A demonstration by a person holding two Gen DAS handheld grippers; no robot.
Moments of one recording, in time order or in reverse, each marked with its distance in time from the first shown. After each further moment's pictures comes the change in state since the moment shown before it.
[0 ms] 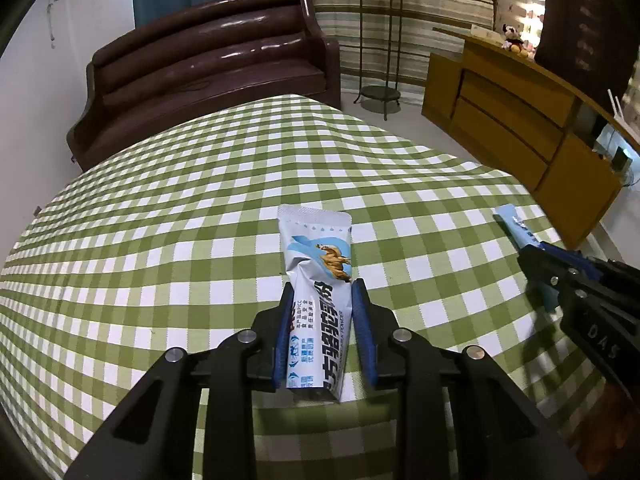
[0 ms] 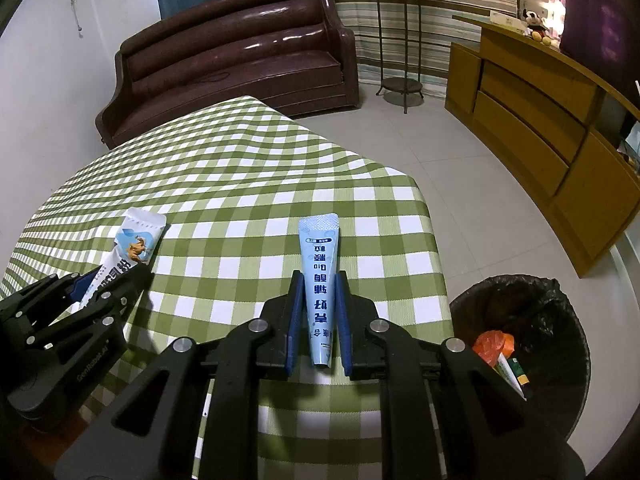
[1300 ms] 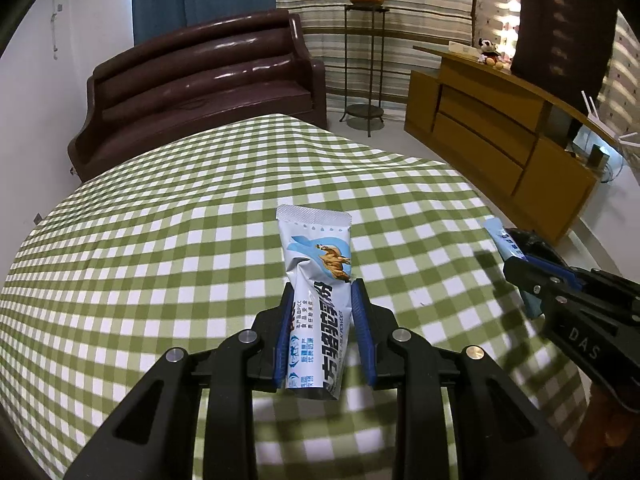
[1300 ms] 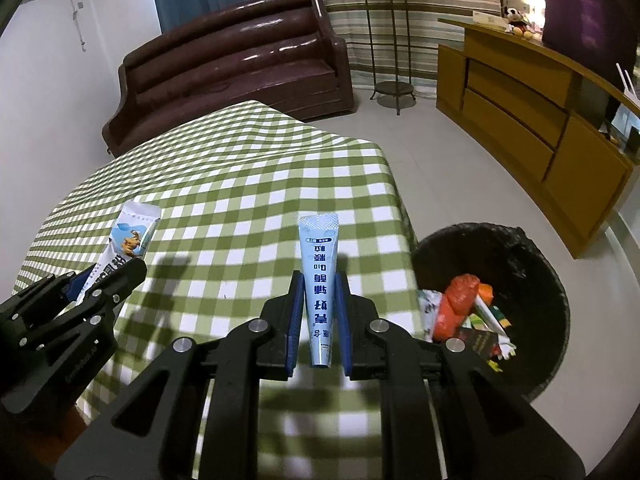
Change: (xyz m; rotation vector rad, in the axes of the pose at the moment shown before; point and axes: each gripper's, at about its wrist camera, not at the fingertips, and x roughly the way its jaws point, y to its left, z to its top) left arm -0.088 -0.028 -0.059 0.017 -0.081 -0.027; right arm -0.078 -0.014 -0.061 0.041 -0.037 0.014
